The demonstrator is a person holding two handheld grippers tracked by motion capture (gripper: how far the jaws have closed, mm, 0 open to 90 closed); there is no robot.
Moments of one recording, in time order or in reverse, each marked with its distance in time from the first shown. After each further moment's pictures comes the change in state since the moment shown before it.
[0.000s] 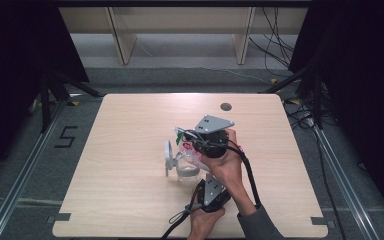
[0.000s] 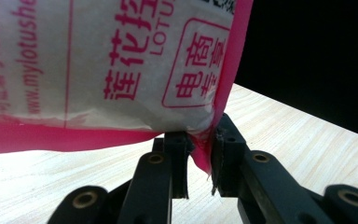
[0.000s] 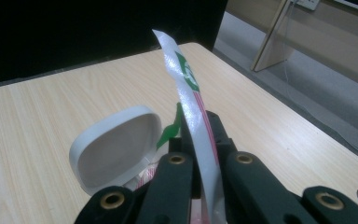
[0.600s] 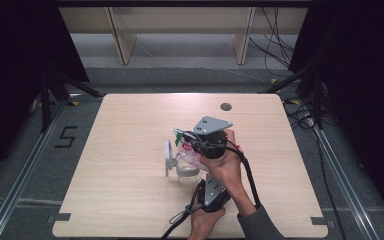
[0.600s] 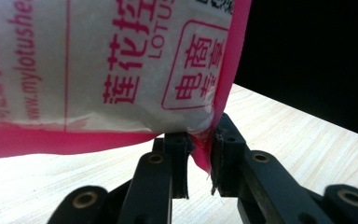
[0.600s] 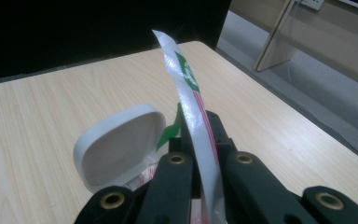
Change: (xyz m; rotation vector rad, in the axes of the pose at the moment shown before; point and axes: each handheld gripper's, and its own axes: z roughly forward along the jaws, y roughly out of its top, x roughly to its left) left arm 0.000 0.000 0.001 0.006 0.005 0.007; right arm 0.002 0.000 0.001 0.026 0.030 -0.003
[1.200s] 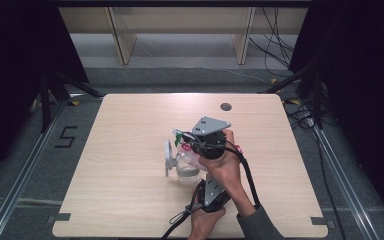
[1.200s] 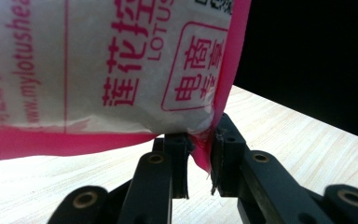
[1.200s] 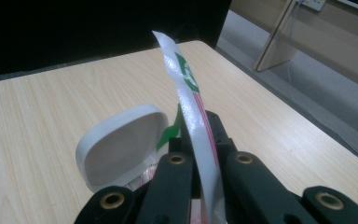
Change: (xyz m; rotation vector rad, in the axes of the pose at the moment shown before) left arm -0.006 0.000 0.005 -0.078 -0.011 -0.085; right arm 0.003 0.001 0.000 -0.002 -0.019 -0.010
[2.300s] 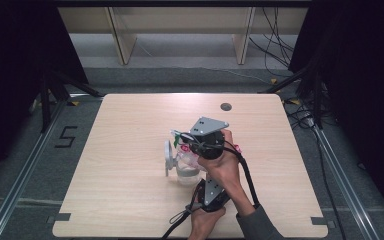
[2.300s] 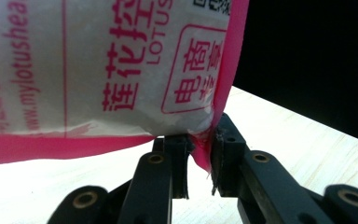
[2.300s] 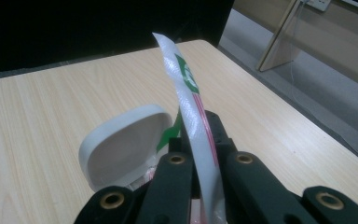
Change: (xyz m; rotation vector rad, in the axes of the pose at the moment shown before) left arm 0.000 0.002 0.000 -0.007 -0.003 -0.008; right arm 0.002 0.001 0.003 0.001 0.010 -0.013
